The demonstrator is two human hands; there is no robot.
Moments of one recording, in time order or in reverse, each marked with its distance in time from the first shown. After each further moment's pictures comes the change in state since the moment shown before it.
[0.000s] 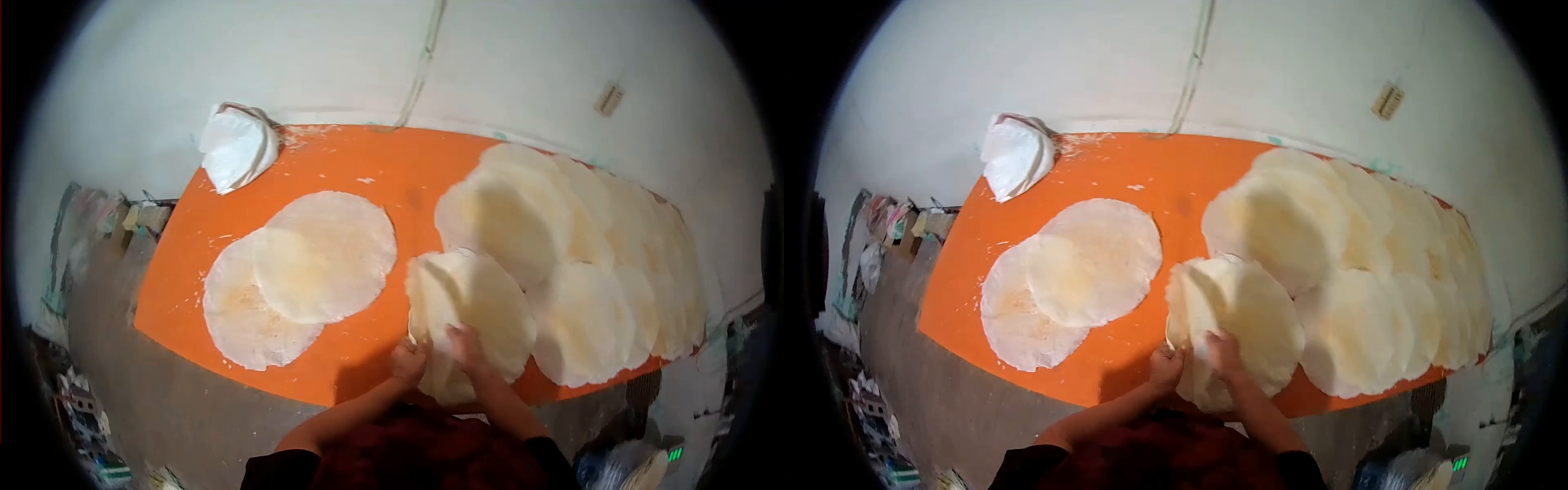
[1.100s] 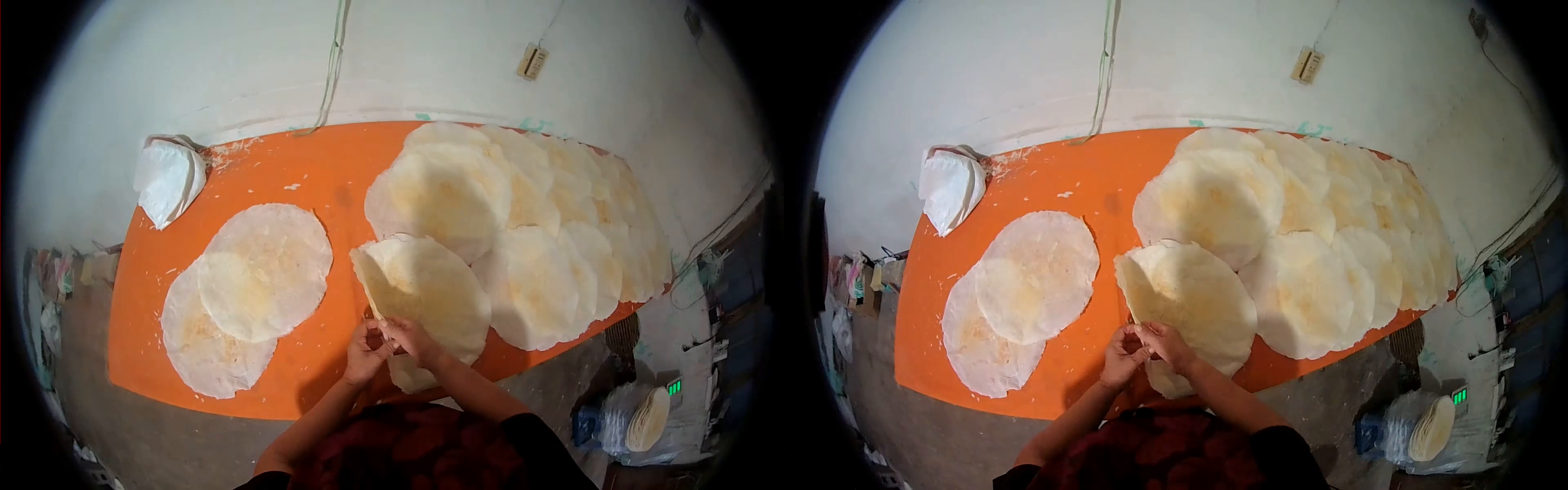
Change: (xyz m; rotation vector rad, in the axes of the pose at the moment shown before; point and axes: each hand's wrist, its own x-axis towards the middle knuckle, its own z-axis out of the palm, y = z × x) left_hand 0.013 0.004 -0.010 -0.453 -0.502 0.224; right_hand -0.021 -0.020 0.006 0.655 -0.325 0.015
